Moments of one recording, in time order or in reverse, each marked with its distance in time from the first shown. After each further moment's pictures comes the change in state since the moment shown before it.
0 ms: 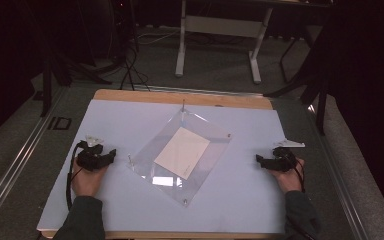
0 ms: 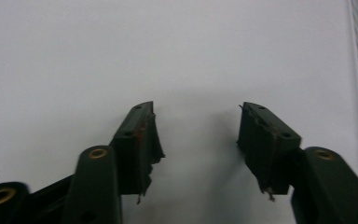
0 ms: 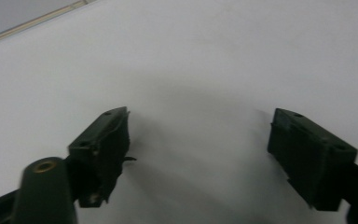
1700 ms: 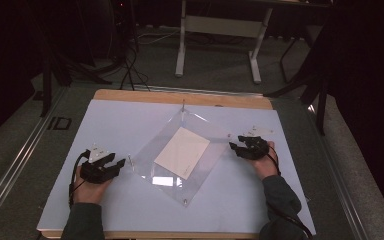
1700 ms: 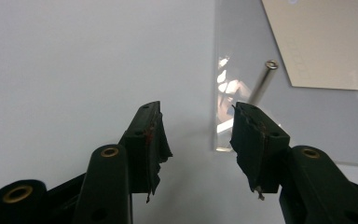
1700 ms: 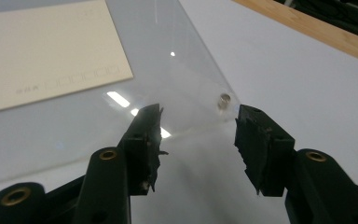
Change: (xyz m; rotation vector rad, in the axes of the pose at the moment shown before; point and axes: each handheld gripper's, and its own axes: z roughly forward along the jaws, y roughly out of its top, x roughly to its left) left arm -0.038 -0.008 -0.047 -0.086 -0.183 0.115; right arm 0.079 0.061 0.020 -0.104 0.174 -0.257
